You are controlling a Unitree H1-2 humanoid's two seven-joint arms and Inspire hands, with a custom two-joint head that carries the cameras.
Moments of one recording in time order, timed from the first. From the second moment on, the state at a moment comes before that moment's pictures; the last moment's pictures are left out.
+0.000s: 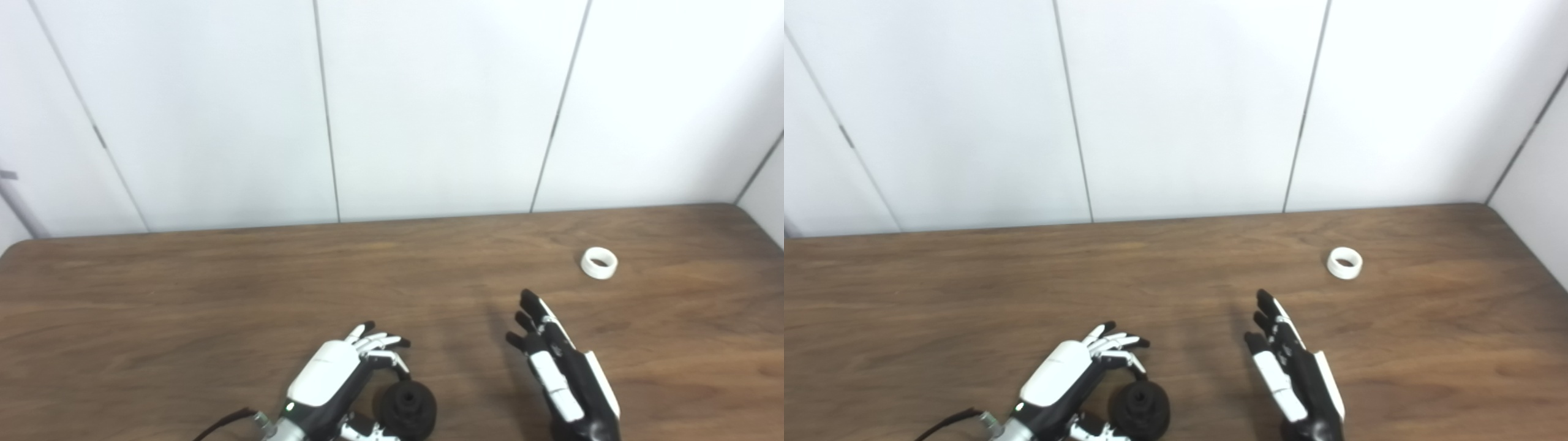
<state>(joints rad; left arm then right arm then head) -0.20 0.27 -0.53 0.03 0.64 -0.20 -0.02 0.23 -0.03 0.07 -0.41 0.07 0.11 -0.07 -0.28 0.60</state>
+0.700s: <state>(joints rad) -0.22 0.29 -0.44 0.11 0.57 -0.37 -0.12 0.14 -0.17 -0.09 -0.59 -0.56 0.40 -0.07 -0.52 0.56</state>
